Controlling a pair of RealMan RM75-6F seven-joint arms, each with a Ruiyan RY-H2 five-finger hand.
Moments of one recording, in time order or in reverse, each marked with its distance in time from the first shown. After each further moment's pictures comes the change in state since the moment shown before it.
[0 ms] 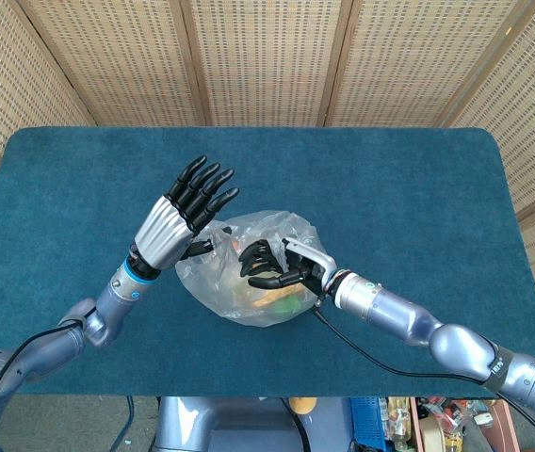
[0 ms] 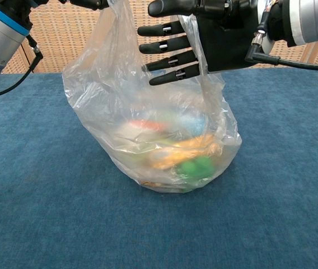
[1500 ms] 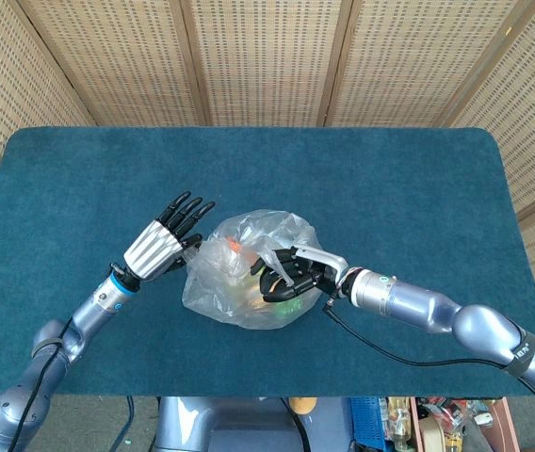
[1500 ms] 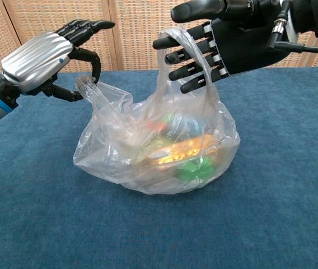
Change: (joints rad) left arm 0.176 -0.251 0.113 0.611 0.048 -0.119 -0.241; right arm 0.012 0.102 0.032 0.077 0.032 -0.254 -0.040
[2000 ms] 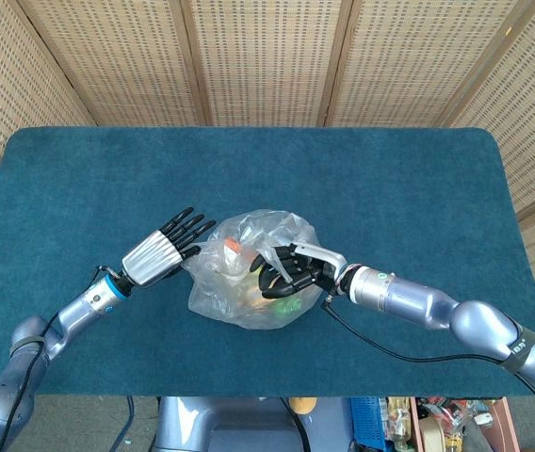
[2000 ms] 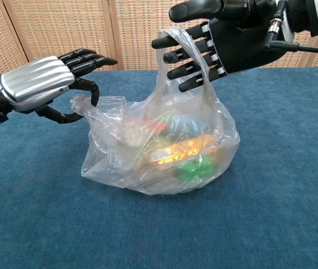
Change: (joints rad) left arm 0.024 0.072 0.085 0.005 0.118 -0.070 0.073; right arm 0.016 -0.011 -0.004 0.024 -0.004 -0.008 0.009
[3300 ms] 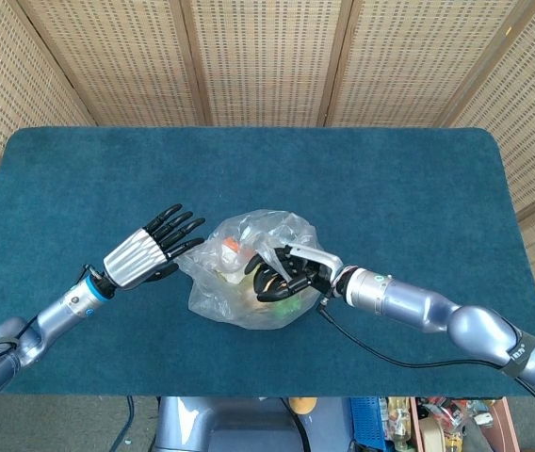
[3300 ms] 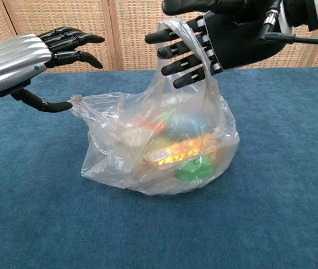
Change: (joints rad) left arm 0.045 0.229 -0.121 -0.357 0.138 -0.013 0.056; right arm 0.009 0.011 0.004 -0.033 -0.034 0.023 0.044
